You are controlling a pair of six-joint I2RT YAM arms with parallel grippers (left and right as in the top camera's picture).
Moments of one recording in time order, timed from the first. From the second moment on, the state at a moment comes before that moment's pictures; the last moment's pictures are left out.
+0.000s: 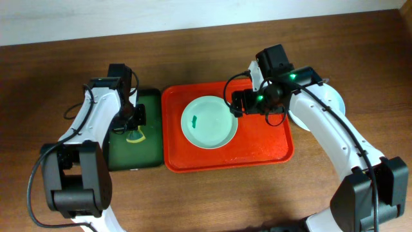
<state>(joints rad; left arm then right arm) -0.09 1.97 1.47 -1.04 -0.01 -0.12 0.23 1.66 1.39 -0.97 -0.26 0.21</state>
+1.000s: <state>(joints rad) -0.09 1.97 1.47 -1.03 -0.01 -0.12 0.26 1.79 0.96 -0.30 -0.23 0.50</state>
